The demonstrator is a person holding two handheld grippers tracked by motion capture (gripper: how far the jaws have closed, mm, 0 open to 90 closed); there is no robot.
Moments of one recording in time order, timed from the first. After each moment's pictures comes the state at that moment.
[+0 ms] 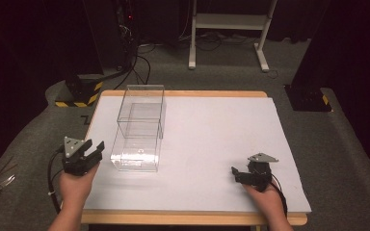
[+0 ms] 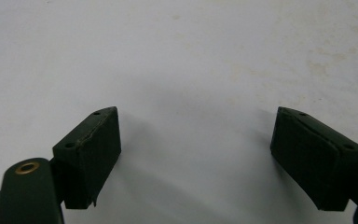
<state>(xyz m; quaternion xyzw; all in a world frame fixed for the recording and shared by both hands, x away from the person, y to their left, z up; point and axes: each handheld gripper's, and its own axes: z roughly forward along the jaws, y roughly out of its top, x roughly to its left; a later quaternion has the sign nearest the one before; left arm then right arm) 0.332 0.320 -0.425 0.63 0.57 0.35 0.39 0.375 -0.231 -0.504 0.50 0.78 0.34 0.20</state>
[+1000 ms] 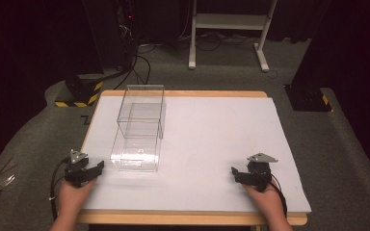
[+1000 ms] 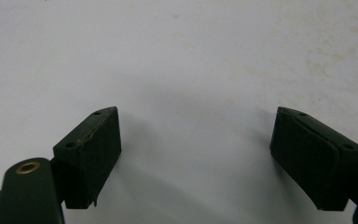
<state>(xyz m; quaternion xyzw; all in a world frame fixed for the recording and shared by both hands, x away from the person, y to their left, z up) 0.342 0.351 -0.507 0.69 0.60 0.28 0.30 0.375 -0.230 -0.504 0.49 0.78 0.33 0.20</state>
